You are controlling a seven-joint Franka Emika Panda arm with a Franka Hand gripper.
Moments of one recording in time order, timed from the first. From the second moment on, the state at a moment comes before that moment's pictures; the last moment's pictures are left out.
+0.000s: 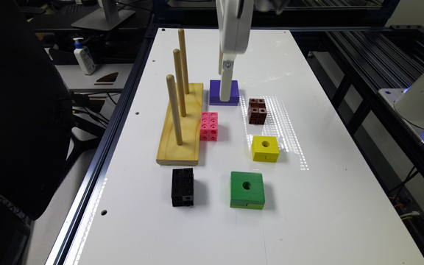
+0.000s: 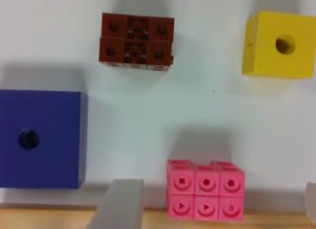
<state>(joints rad) -0.03 0.17 0.12 -2.28 0.01 2.48 0.85</state>
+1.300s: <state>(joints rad) -0.02 0.30 0.12 -2.24 0.01 2.58 0.85</state>
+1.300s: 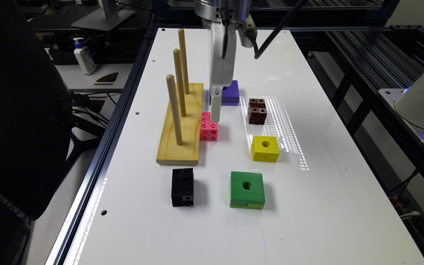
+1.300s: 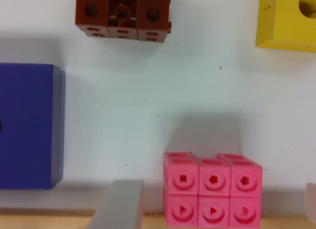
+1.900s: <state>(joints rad) -0.02 0.38 0.12 -2.21 0.01 2.61 0.85</state>
